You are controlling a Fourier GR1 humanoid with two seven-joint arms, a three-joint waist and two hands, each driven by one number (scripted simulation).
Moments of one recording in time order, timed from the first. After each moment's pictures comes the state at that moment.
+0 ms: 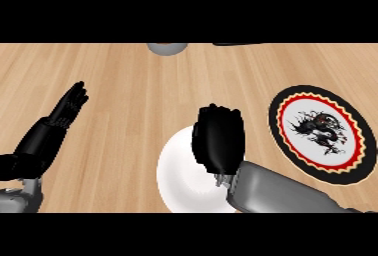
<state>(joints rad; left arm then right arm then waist) -0.10 0.44 -0.10 -1.64 0.14 -0.03 -0.03 -0.77 -0.28 0.97 -1.48 0.92 -0.17 1.25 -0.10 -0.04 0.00</state>
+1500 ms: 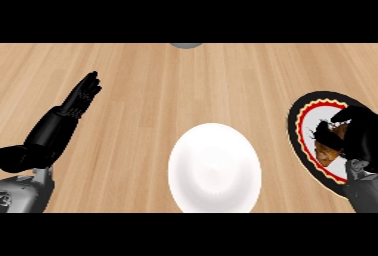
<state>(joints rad) -0.19 0.39 -0.10 -1.64 0.11 -0.09 -0.02 -0.20 -0.54 0.22 -1.53 0.94 -0.29 0.95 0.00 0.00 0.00</state>
